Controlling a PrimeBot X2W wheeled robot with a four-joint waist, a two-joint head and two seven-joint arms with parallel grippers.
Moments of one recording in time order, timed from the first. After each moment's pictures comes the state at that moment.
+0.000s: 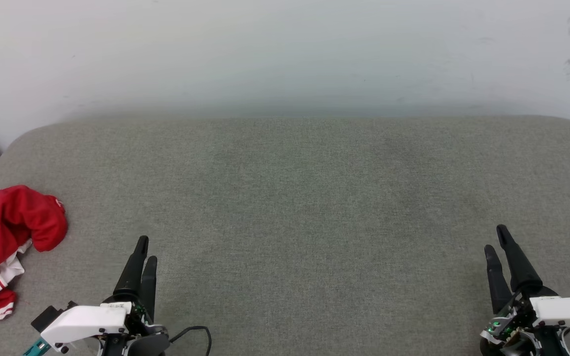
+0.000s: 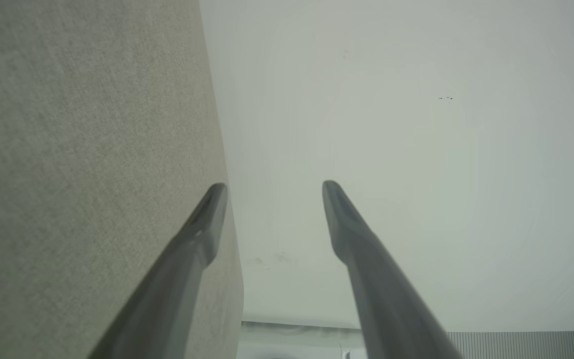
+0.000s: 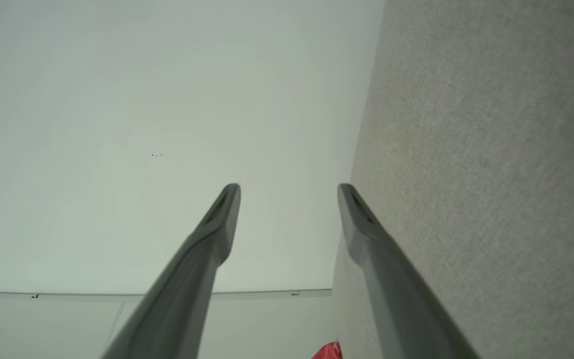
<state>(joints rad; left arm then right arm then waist) -0.08 0.05 0.09 0.26 -1.61 -0.13 0.10 -0.07 -0.05 -0.10 0.26 1.61 0.13 0.10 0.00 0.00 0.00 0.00</state>
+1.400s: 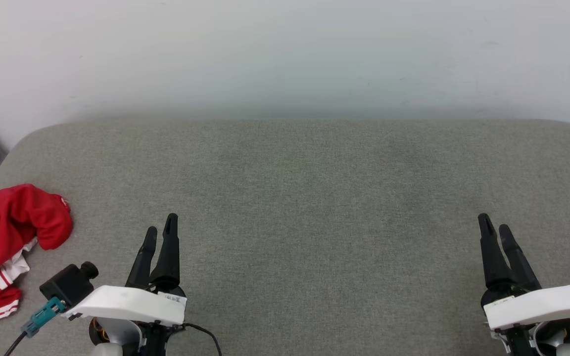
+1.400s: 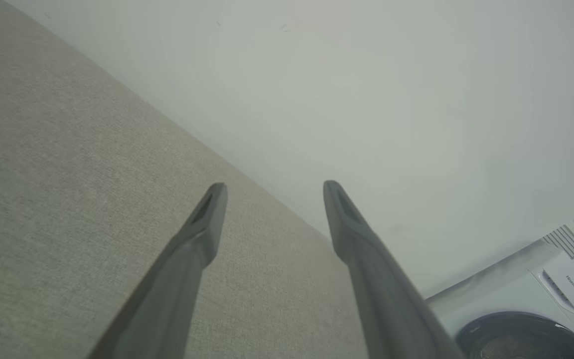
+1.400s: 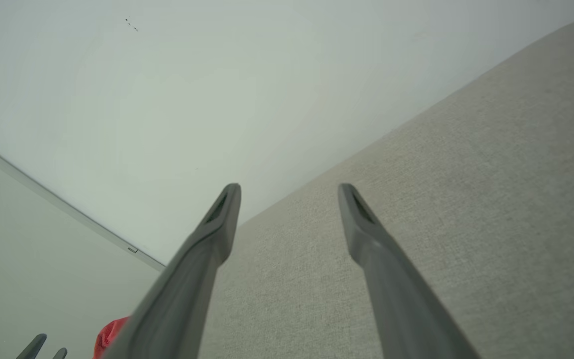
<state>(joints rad) -0.08 0.05 -0.02 0.13 -0.87 -0.12 -0.08 -0.04 -0.06 -0.03 0.10 0.79 0.13 -0.06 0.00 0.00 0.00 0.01</state>
